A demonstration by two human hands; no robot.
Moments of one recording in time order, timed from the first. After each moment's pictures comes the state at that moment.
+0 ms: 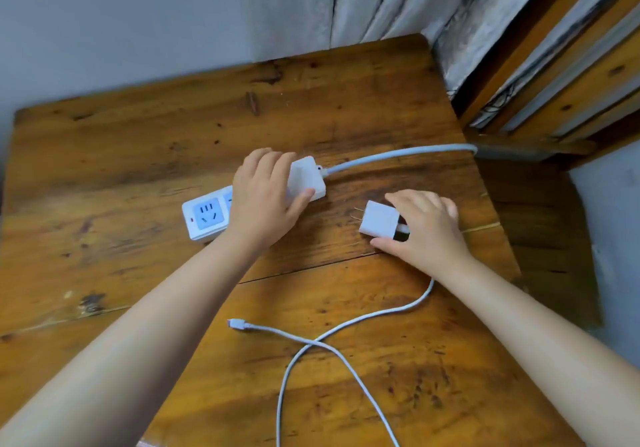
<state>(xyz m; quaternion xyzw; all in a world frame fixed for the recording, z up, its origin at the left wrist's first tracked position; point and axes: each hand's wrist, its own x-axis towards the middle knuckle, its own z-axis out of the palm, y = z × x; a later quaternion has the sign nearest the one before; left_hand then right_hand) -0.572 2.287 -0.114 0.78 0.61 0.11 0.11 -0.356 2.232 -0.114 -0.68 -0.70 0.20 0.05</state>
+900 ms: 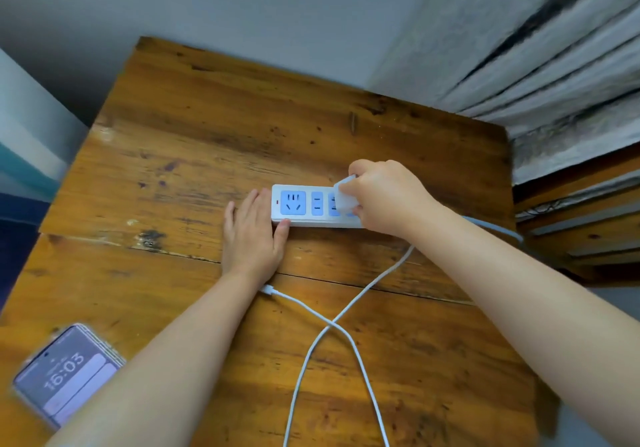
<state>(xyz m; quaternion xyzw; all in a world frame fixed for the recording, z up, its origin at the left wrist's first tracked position) -0.659 2.219 -0.153 0.57 0.78 0.17 0.20 -0.518 2.311 -0.031 -0.38 -0.90 0.04 -0.21</state>
